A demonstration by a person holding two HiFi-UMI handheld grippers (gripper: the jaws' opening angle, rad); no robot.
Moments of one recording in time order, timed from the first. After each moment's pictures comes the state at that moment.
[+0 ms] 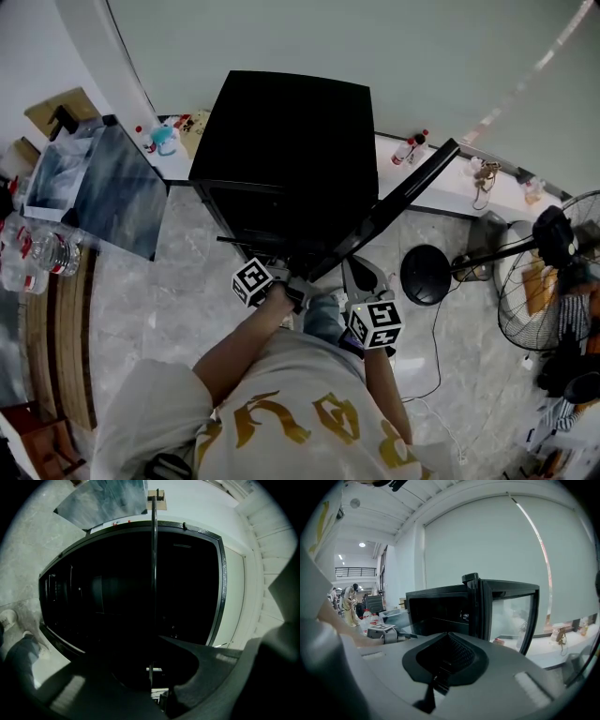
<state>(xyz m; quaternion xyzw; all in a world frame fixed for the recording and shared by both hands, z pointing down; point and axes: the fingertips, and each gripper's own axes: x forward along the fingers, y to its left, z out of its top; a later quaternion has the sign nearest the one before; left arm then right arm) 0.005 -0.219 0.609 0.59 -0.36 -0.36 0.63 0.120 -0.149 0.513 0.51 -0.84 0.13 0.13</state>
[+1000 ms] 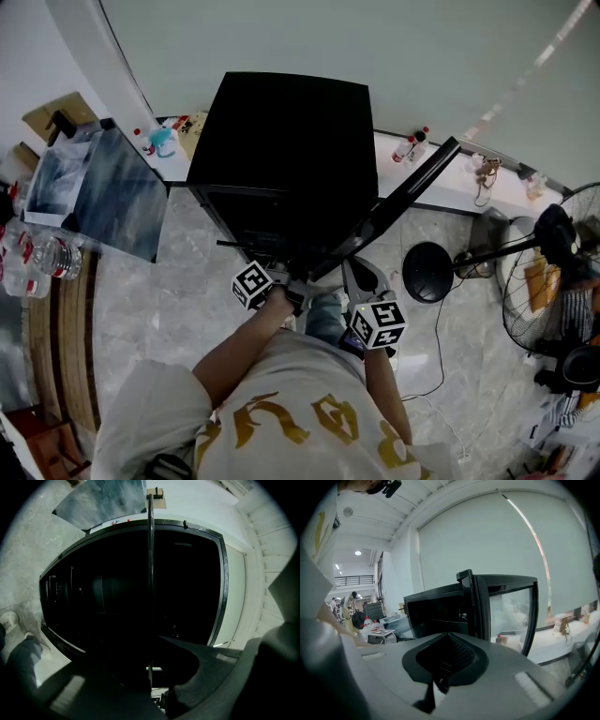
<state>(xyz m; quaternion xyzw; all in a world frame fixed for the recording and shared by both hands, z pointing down) 0.006 -0.218 0.611 0.60 -0.36 -0.35 0.63 0.122 -0.154 0.516 0.51 -0.84 0.16 0.10</state>
